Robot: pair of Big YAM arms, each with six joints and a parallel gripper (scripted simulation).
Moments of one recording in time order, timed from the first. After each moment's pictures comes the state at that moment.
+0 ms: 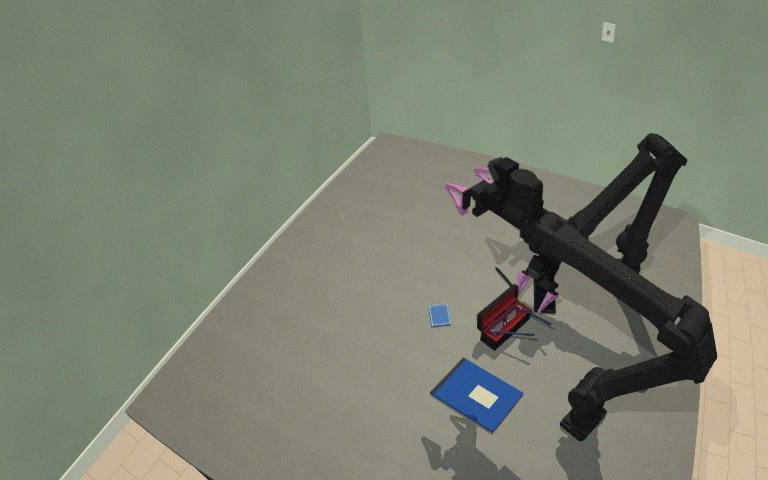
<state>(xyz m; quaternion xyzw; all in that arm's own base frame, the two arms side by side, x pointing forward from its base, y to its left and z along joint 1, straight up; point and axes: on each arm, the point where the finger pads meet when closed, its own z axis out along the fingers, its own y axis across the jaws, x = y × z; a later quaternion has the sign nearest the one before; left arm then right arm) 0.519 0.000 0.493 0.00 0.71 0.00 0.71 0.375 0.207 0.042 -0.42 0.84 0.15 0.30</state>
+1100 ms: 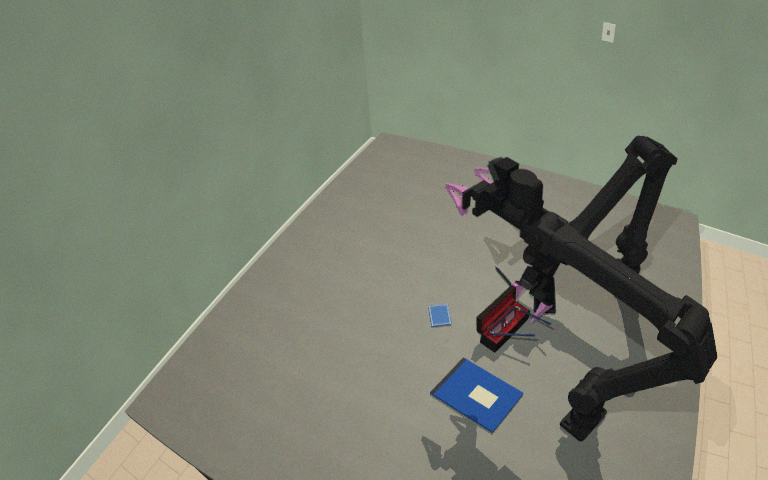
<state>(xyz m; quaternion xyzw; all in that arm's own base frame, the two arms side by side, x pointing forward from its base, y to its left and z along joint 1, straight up) 0.519 0.000 0.493 0.00 0.71 0.00 0.71 0.391 0.226 0.015 -0.42 0.84 0.15 0.31</state>
